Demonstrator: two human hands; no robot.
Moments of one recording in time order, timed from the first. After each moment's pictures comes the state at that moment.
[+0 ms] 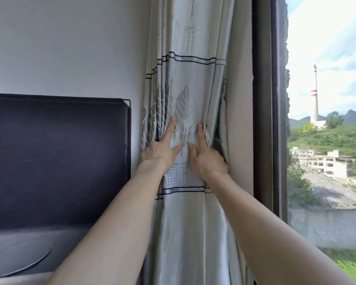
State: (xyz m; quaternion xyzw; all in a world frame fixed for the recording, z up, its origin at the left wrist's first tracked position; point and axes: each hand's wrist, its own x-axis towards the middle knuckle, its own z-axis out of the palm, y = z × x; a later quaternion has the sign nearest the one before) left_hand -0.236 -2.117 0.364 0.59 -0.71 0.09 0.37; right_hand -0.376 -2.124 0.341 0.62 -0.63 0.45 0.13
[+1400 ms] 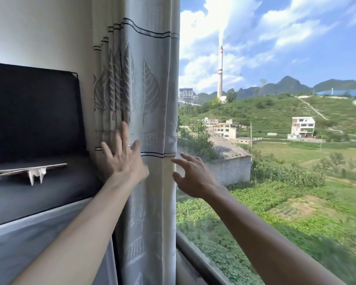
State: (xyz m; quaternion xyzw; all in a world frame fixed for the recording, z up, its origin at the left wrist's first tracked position) left_hand -0.213 -1.759 0.208 0.53 -0.78 0.20 0.26; right_hand -0.378 -1.664 0.171 0.61 -0.72 0.29 0.13
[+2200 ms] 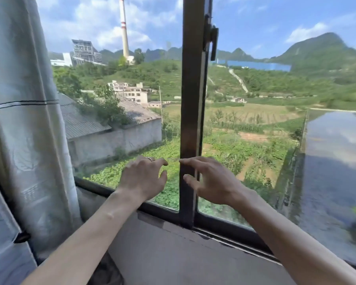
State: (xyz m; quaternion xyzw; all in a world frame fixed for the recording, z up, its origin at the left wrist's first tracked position) left_hand -0.255 -1.365 0.077 0.12 -0.96 0.01 0.24; right_hand -0.335 -1.177 0.083 0.45 -0.86 0.21 0.12
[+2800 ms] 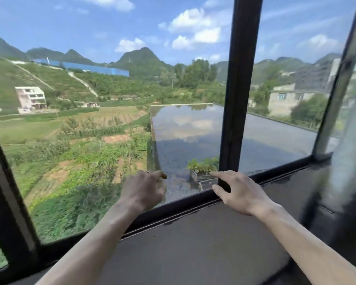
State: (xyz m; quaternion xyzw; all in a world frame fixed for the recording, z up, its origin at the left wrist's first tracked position) left_hand -0.295 -1.035 0.065 -0.30 -0.94 -0.12 0.16; right_hand -0.176 -0.790 0.055 -0.08 -0.97 0.15 0.18
